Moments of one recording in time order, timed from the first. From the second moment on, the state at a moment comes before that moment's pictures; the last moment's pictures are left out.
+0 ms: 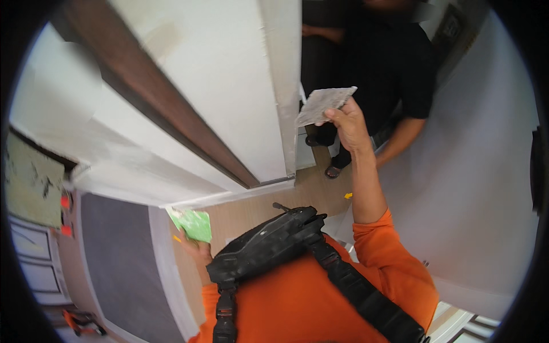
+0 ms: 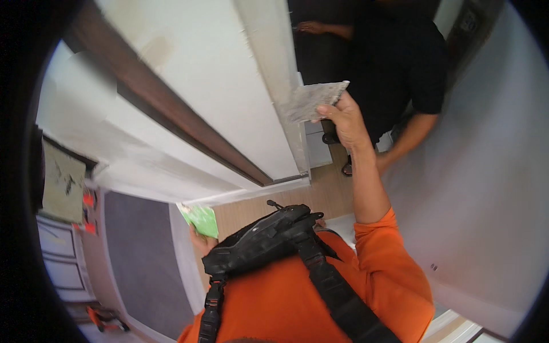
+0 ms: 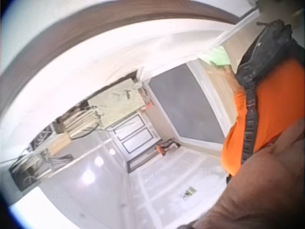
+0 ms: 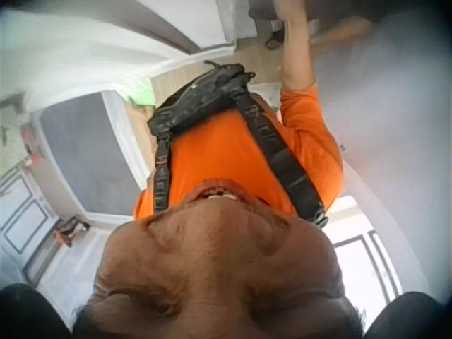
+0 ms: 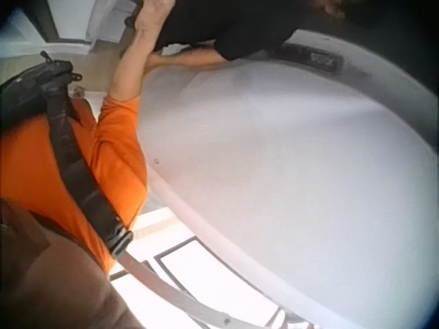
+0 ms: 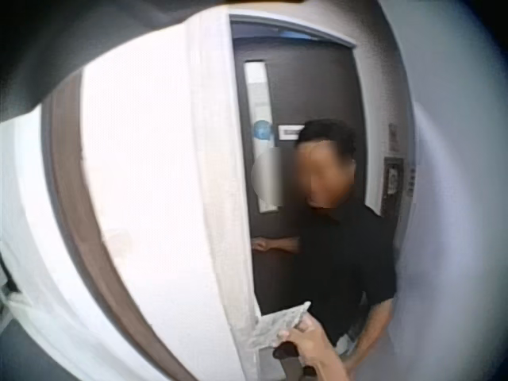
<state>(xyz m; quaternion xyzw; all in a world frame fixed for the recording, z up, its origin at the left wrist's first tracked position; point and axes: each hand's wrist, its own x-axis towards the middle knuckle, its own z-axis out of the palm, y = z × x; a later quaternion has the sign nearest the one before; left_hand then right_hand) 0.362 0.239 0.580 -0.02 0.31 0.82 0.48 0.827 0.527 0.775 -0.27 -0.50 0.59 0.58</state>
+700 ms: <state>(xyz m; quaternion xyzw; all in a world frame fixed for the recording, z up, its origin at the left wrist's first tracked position) 0.223 0.252 0.541 0.13 0.17 0.78 0.59 0.791 0.489 0.752 -0.31 -0.46 0.63 0.54</state>
